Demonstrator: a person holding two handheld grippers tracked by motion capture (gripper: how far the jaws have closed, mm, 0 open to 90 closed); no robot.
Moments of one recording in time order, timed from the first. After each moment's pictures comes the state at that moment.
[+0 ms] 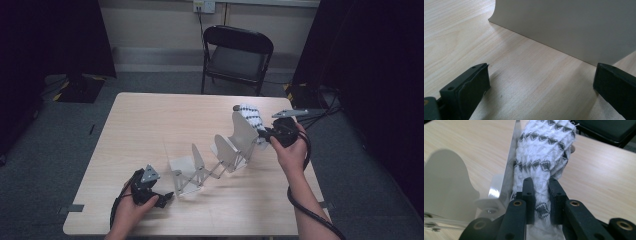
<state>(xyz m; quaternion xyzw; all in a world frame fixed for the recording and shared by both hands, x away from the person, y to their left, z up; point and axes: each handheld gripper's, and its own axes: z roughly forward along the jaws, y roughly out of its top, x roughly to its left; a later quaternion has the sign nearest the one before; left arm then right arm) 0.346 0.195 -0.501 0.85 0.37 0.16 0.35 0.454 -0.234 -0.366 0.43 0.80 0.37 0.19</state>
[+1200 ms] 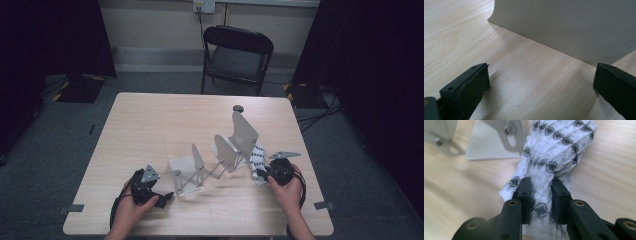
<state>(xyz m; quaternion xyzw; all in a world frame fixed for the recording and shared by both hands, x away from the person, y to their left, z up) 0.346 0.195 -0.501 0.85 0.36 0.15 0.35 0.394 -0.253 -0.479 0.48 0.80 0.33 0.14</state>
